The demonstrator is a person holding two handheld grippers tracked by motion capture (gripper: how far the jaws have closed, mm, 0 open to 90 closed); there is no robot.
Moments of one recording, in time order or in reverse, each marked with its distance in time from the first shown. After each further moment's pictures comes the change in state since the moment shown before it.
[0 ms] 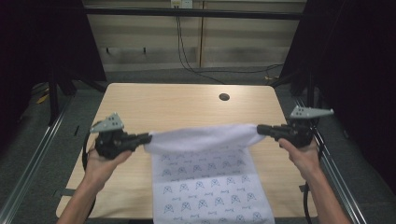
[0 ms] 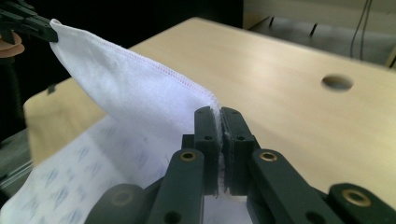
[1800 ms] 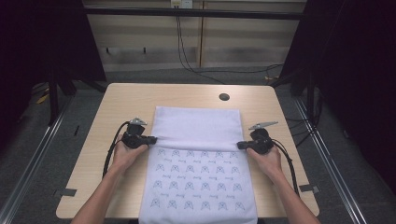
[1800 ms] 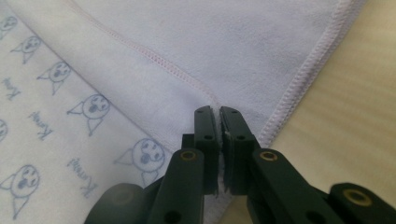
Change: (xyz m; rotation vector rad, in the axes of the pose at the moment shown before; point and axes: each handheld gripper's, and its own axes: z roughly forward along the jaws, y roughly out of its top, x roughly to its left) left arm 0.123 -0.050 0.126 0.238 0.172 -0.173; right arm -0.049 -0.068 0.133 0.335 -0.193 0.125
